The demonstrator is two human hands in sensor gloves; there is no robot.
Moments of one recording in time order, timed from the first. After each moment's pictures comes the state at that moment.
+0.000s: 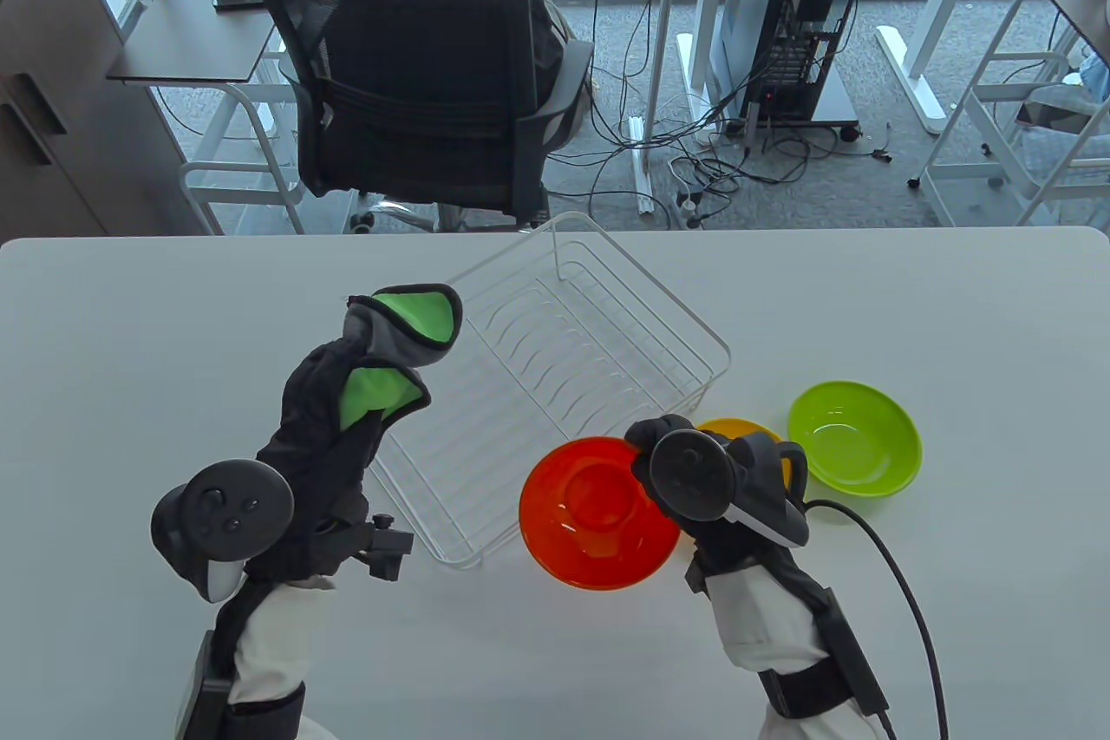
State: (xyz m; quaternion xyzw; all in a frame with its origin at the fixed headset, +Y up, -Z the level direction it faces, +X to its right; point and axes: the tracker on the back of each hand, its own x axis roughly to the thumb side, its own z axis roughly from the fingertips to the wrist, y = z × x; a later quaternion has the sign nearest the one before) left_hand -0.229 -0.561 -0.256 0.28 -0.11 0.37 0.88; right_hand 0.100 -0.598 -0.290 0.16 -0.08 0.98 0.13
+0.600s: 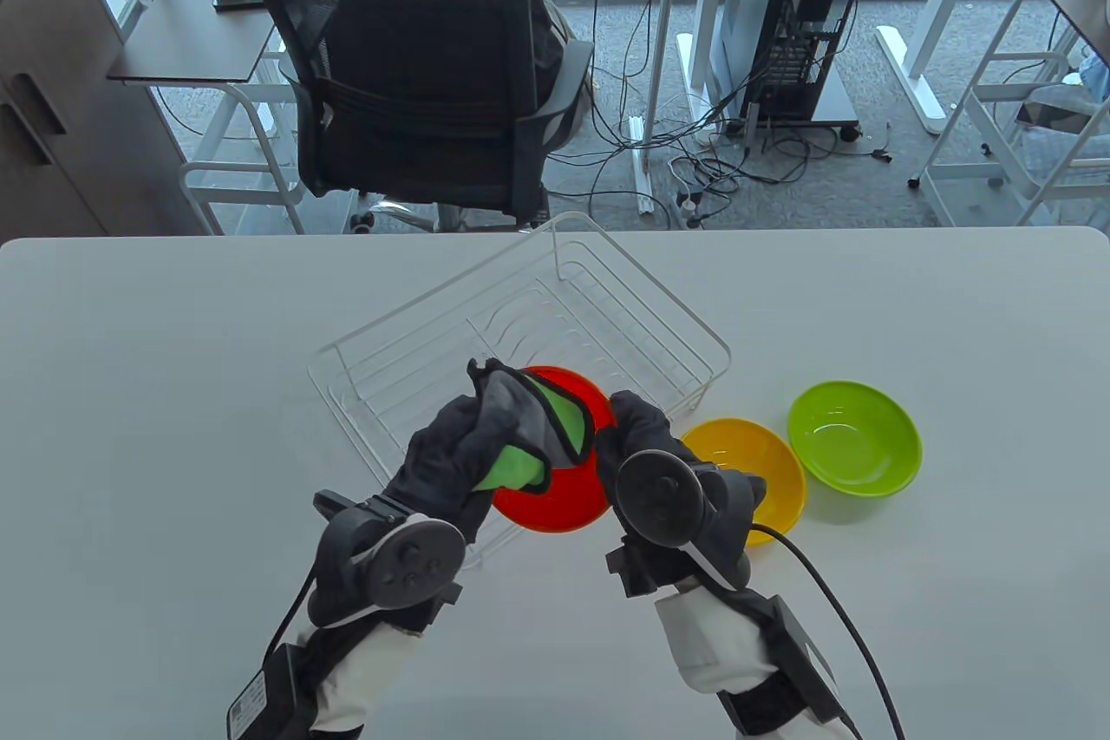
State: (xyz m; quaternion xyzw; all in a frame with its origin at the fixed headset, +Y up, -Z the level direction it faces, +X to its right) left_hand -0.130 -0.597 -0.239 0.21 -0.24 0.10 0.94; right_hand 0.067 -0.594 -0.267 0.09 -0.21 0.94 0.24
